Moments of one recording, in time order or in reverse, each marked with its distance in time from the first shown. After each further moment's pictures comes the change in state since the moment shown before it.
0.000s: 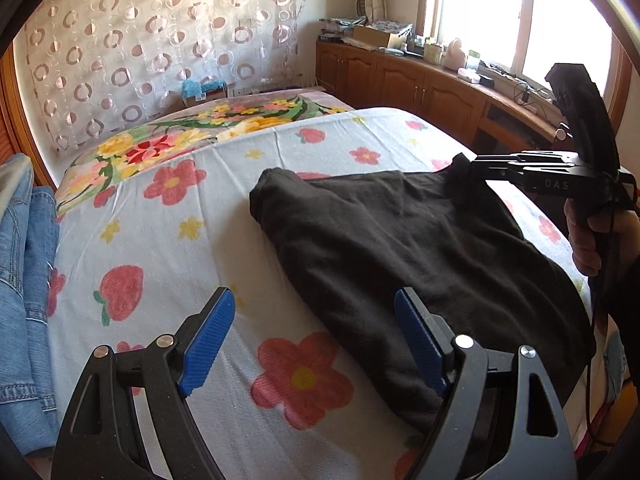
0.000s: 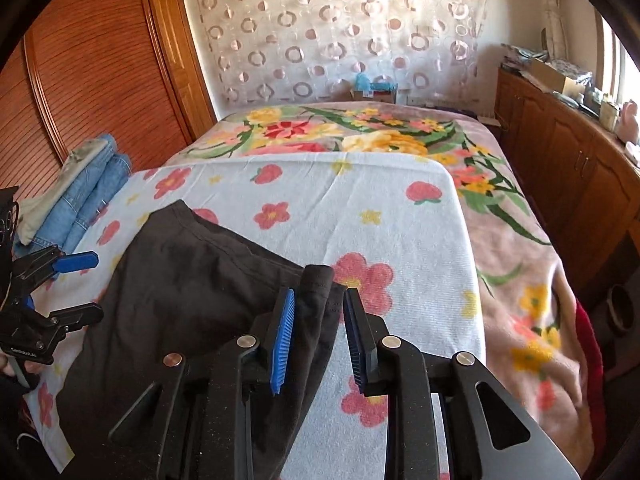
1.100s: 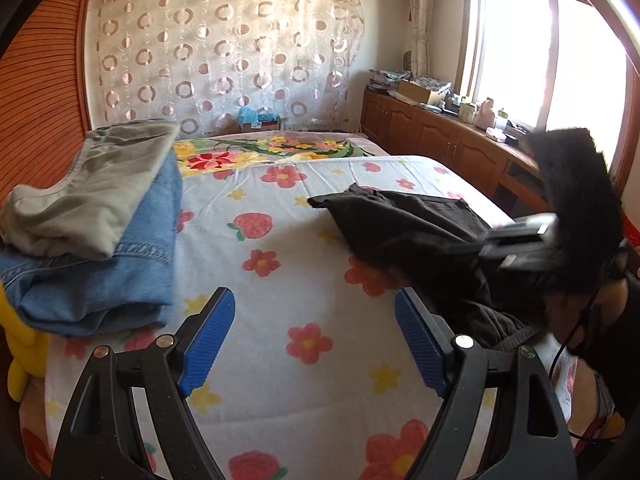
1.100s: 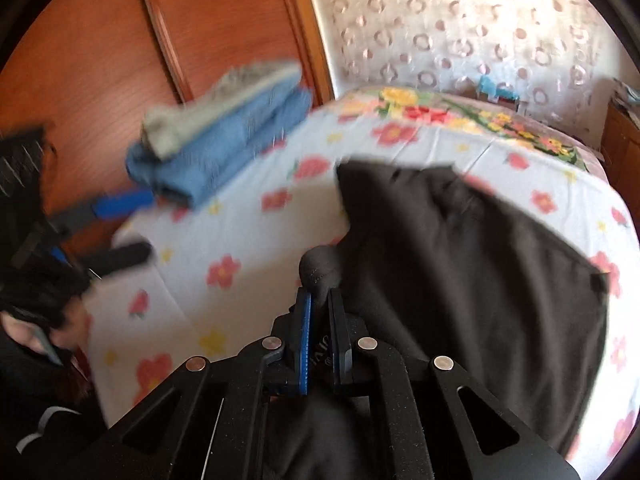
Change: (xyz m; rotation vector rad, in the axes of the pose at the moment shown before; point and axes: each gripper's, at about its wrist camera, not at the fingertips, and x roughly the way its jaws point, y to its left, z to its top) left arm -0.109 0.044 -0.079 -0.143 -0.177 0.086; right arm -0.024 0.143 -0.034 -0.209 0.032 0.330
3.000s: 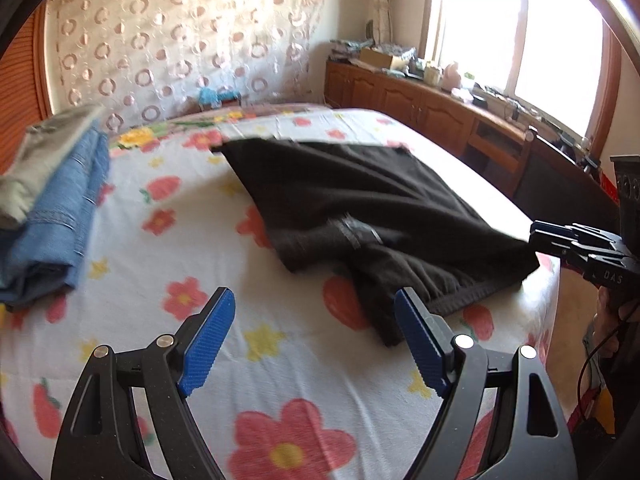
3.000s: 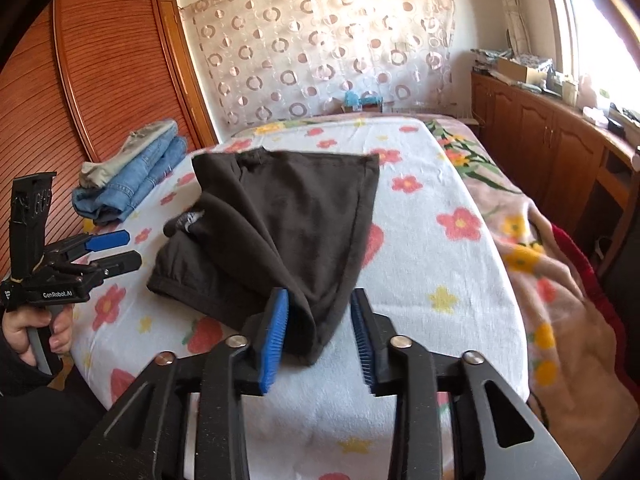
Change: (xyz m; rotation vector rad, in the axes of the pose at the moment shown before) left arm 0.002 -0.075 -0.030 0.072 0.080 -0.070; right arm -0.158 0.002 -0.144 0.250 -0.157 -0.341
